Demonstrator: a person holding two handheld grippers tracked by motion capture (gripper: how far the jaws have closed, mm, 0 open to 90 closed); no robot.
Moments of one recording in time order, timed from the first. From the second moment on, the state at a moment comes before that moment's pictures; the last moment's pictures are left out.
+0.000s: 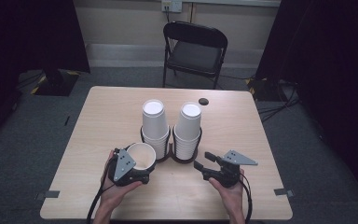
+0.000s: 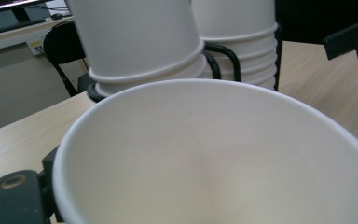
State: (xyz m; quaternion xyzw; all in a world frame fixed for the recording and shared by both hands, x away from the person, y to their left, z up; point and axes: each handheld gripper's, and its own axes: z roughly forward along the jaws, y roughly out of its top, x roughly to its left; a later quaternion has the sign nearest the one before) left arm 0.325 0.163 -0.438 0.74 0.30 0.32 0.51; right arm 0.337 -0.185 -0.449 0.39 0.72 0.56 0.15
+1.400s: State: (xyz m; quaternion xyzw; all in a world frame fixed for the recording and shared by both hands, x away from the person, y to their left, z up) left arm 0.393 0.216 -0.435 0.67 0.42 0.33 0.51; right arm 0.330 -0.212 -0.494 0.45 0.67 0.53 0.26
